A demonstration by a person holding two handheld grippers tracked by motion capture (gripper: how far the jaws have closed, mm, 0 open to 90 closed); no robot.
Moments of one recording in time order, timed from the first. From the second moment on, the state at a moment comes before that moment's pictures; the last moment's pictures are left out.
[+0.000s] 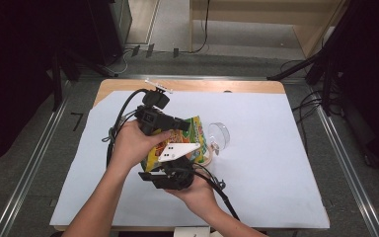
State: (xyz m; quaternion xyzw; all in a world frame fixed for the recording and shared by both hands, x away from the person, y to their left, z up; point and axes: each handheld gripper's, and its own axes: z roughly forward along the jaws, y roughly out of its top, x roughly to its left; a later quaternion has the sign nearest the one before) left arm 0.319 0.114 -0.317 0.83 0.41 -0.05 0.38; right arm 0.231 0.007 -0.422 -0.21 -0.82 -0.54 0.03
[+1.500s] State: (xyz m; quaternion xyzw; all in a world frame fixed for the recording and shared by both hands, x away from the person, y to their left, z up) left arm 0.318 0.113 -0.319 0.83 0.41 -0.04 0.38; right arm 0.230 0.007 -0.426 -0.21 -0.82 -0.54 0.01
